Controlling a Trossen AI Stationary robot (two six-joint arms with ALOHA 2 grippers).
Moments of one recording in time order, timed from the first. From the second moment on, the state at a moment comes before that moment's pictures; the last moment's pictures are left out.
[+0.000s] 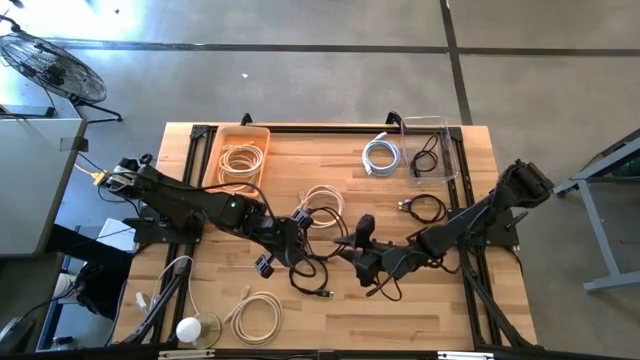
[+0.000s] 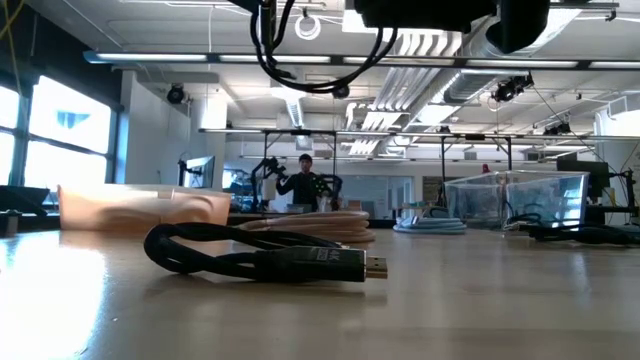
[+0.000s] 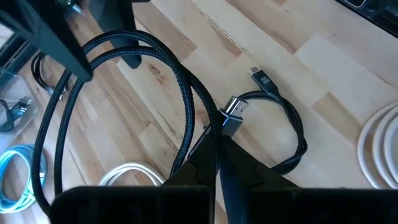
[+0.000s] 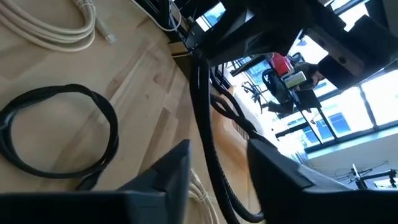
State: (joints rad) left arm -0.32 1.52 1.36 -0.70 -0.06 0.49; right arm 0.50 1.54 0.90 0.25 0.70 -0.63
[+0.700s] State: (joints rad) left arm -0.32 1.52 1.36 -0.72 -0.18 0.44; right arm 0.50 1.54 0.90 0.20 0.80 -0.60
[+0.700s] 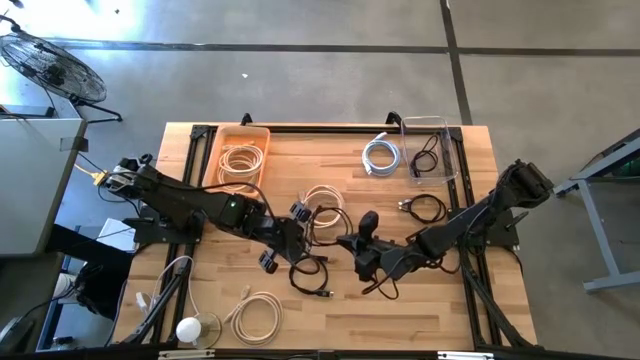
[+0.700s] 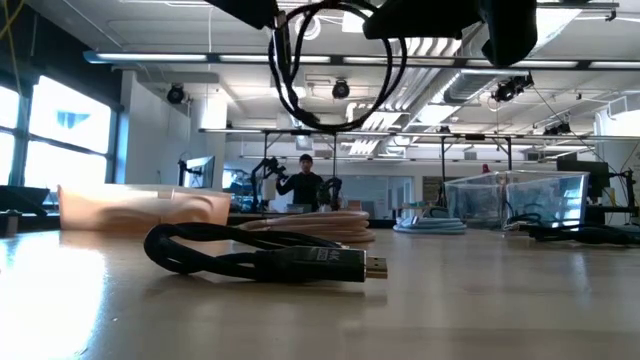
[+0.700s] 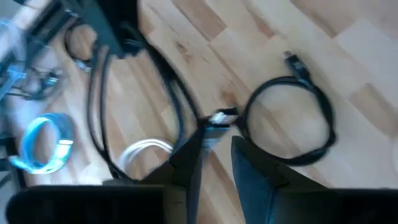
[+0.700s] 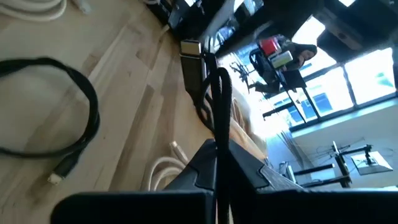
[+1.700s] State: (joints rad) left arm -0.32 1.52 1.36 -0.77 -0.36 0.39; right arm 0.34 1.14 0.90 0.09 1.57 -0.45
